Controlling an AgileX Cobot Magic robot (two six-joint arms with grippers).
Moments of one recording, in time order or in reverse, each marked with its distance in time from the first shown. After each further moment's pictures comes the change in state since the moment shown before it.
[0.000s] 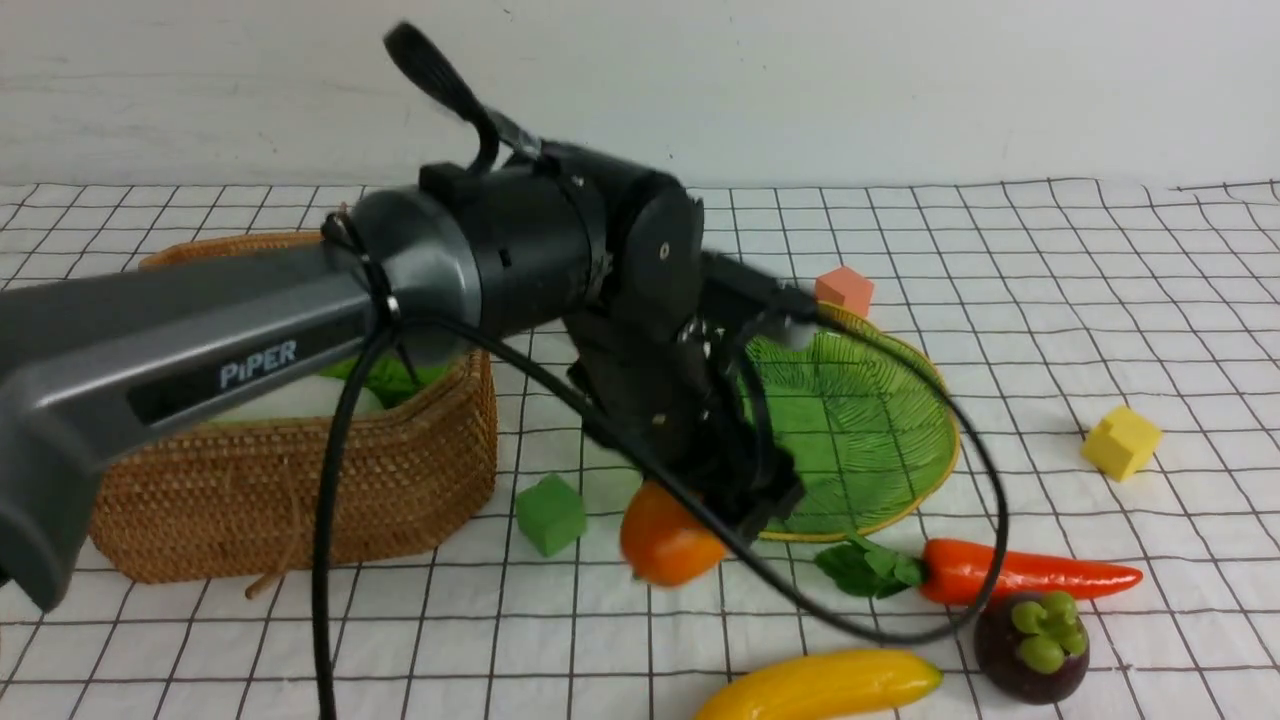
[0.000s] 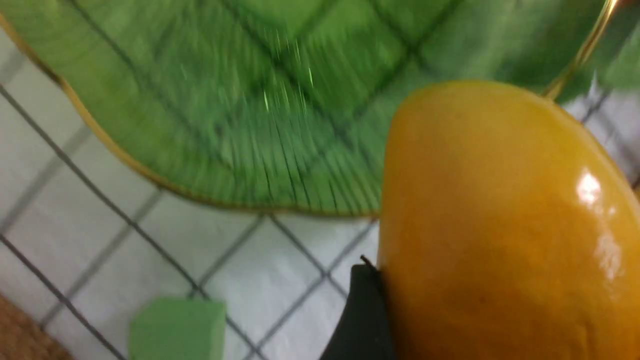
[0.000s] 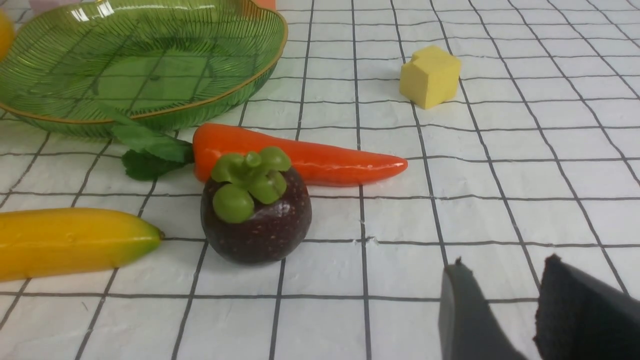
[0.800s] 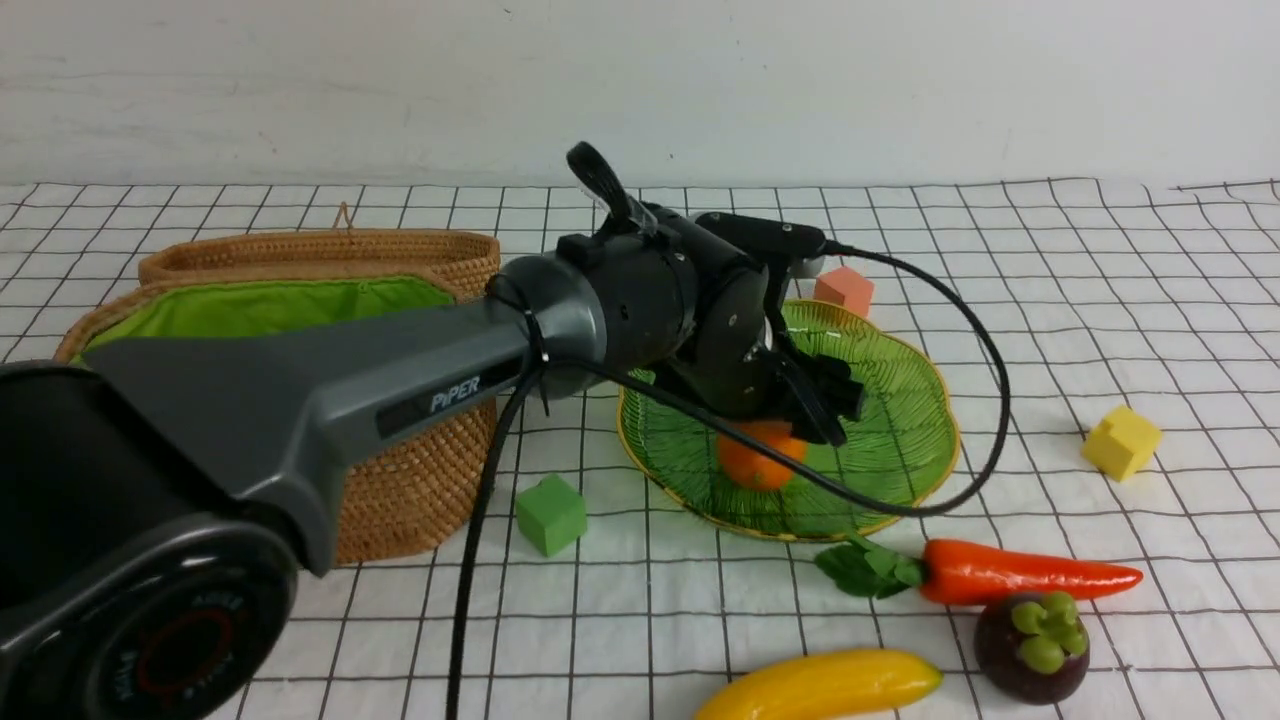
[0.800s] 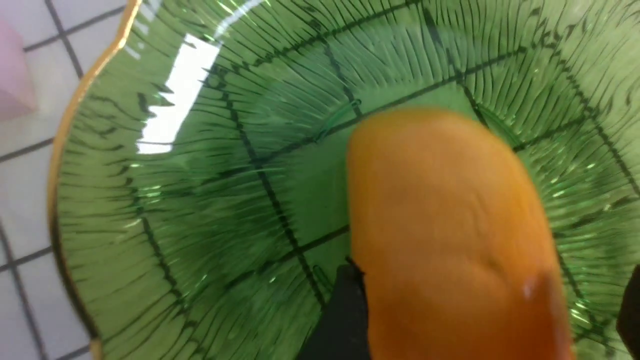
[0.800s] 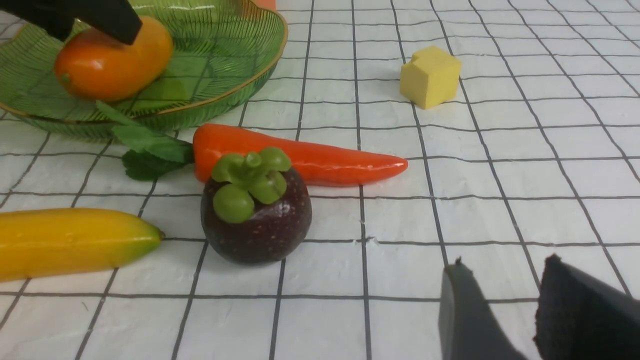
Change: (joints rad) right arm 0.000 0.000 0.000 0.000 0.000 0.000; left arm 0.000 0.223 -0.139 0.188 -0.297 -0.427
